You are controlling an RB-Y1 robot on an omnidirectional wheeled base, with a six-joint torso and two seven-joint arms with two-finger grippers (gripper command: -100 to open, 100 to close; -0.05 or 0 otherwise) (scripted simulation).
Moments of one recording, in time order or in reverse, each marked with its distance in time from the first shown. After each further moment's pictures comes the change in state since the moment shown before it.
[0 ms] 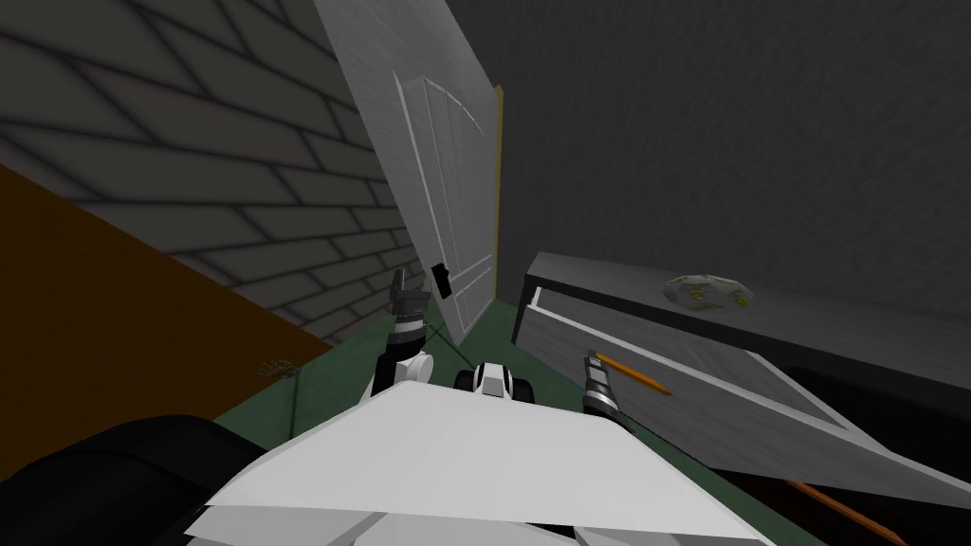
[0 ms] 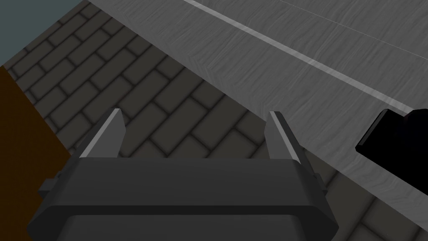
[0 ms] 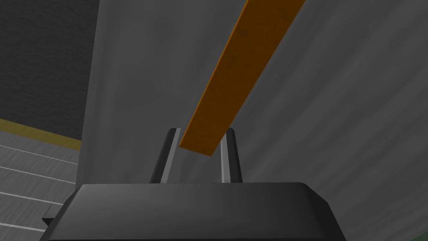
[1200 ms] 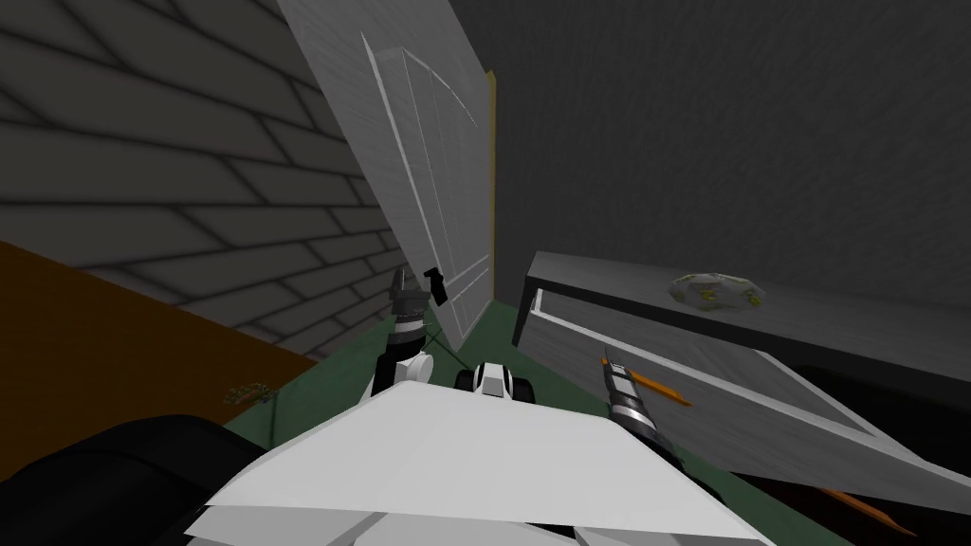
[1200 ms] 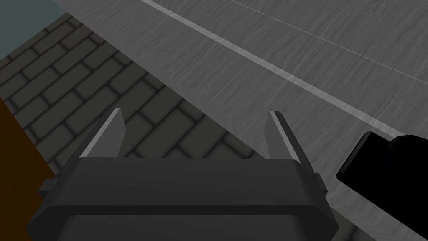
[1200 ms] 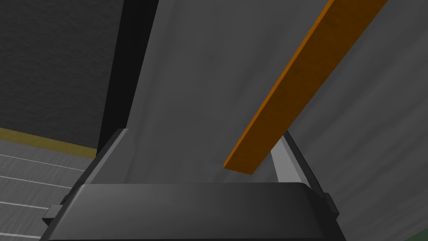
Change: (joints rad) left arm 0.000 0.000 0.000 0.000 0.000 0.000 0.000; right arm 0.171 -0.082 -0.079 -0.236 -0.108 0.141 0.034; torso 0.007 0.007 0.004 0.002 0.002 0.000
